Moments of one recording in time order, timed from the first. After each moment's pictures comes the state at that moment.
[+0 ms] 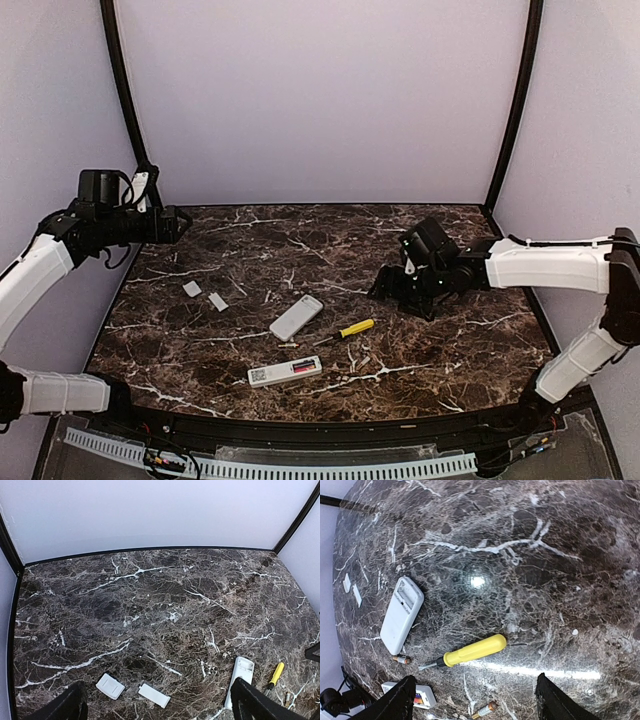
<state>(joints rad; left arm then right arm) -0.16 1.08 1.02 -0.49 0.21 -0.11 0.79 1.48 0.96 -0.40 -0.05 0.92</state>
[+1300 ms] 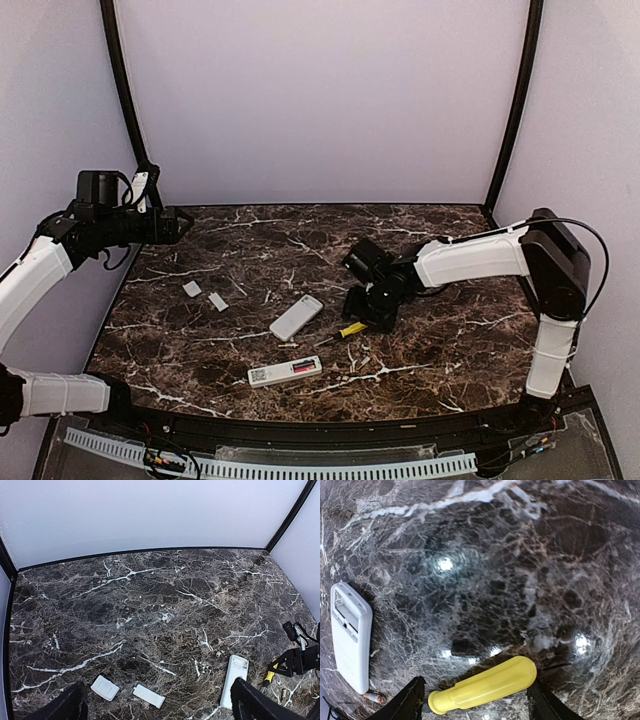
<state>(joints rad) -0.16 1.05 0.99 -0.47 0.24 -0.10 0.91 1.88 1.21 -0.53 0.03 1.15</state>
